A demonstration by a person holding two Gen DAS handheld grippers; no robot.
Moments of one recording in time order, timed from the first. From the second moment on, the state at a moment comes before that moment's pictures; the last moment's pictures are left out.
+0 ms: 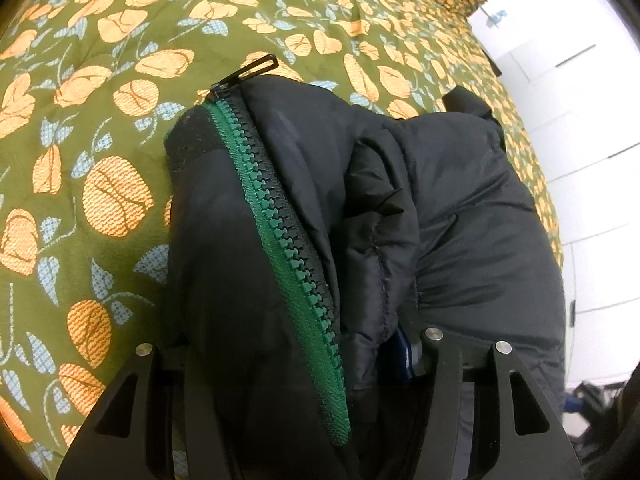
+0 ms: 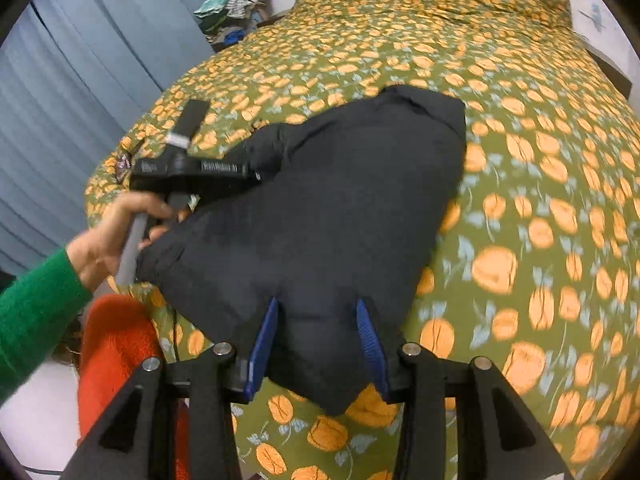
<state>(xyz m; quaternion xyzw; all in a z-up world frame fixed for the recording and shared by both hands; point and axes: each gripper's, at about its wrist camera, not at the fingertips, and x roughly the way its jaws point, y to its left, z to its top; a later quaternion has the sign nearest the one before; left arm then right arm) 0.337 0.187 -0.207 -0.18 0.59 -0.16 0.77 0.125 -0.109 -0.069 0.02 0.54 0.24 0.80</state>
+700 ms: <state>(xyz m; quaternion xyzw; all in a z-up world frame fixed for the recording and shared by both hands) 0.329 0.183 -0.180 -0.17 0.58 -0.14 0.78 0.147 -0.098 -0.070 0.00 0.51 0.20 0.83</state>
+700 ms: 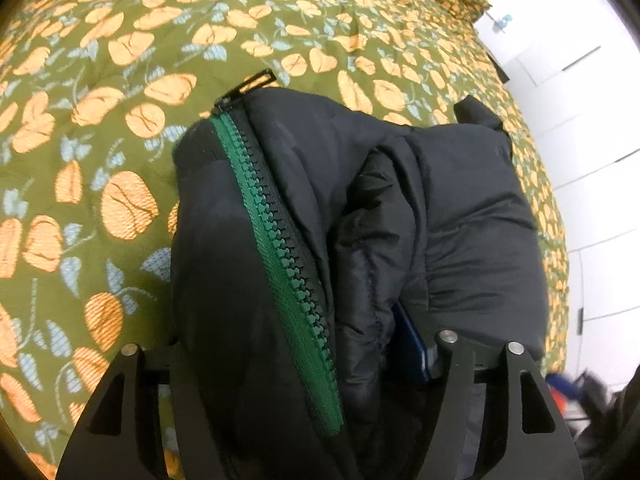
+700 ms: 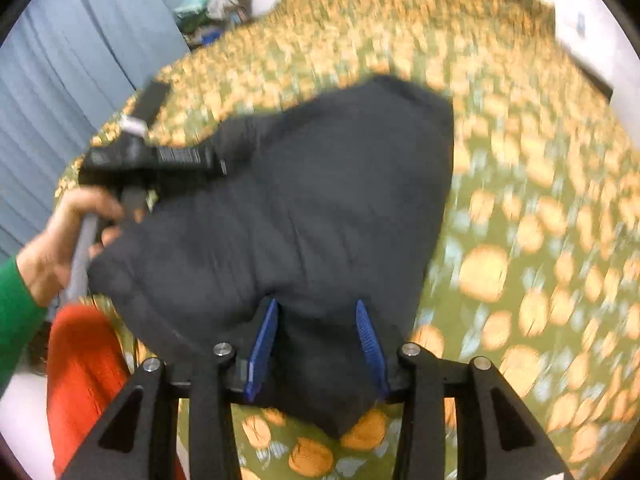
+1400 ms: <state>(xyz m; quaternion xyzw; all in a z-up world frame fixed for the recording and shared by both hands) 0.281 0.290 -0.212 -0.44 0.48 -0.26 0.72 0.204 -0.051 -0.103 0.00 0.53 0.25 0.81</state>
